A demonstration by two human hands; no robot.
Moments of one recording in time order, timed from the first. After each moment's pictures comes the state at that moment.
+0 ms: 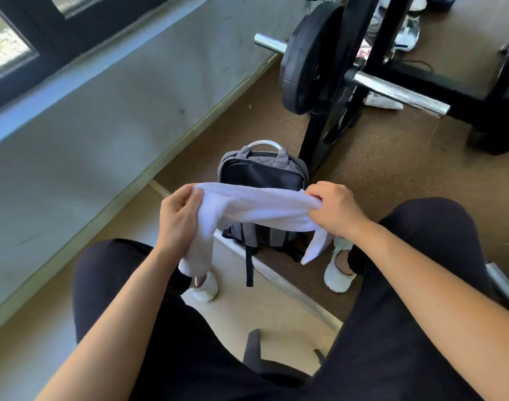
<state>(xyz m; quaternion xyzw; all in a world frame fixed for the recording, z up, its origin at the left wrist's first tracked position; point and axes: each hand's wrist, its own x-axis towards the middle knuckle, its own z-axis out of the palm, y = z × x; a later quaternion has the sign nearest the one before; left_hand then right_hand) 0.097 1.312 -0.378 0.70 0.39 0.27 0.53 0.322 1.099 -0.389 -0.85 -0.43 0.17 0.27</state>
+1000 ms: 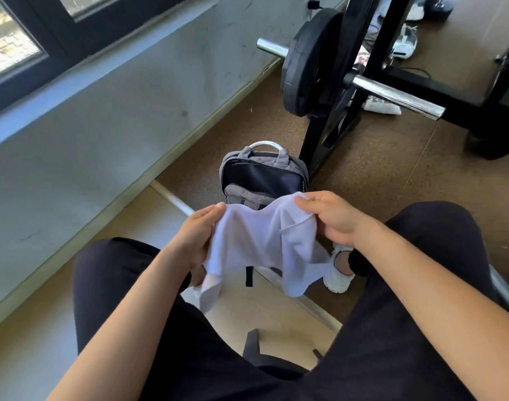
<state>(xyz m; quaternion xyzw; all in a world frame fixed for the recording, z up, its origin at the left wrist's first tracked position) 0.093 1.283 -0.380 0.49 0.45 0.06 0.75 0.297 1.099 -0.374 -0.62 -0.15 0.54 0.55</state>
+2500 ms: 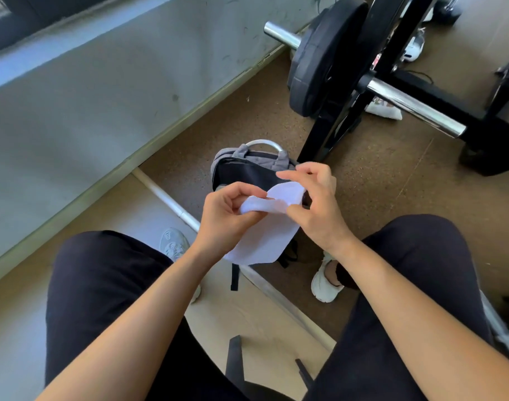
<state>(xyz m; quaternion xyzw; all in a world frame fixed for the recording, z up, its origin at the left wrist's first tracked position) 0.156 1.271 -0.380 0.72 0.23 0.24 0.61 0.298 1.144 -0.373 -0.80 -0.40 0.16 0.43</state>
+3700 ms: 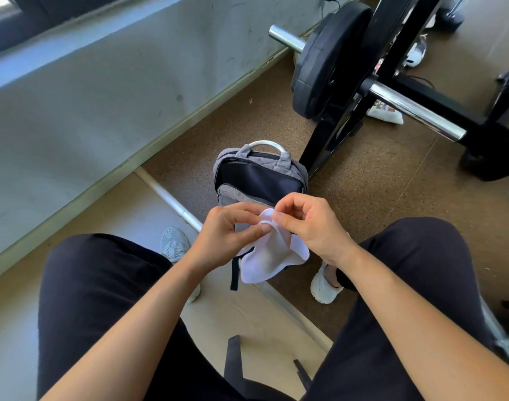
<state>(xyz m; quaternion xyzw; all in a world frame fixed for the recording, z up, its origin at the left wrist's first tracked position) 0.133 1.275 -0.394 0.81 0.14 0.18 0.54 0.288 1.132 -0.372 -0.68 -0.38 0.35 0.51</state>
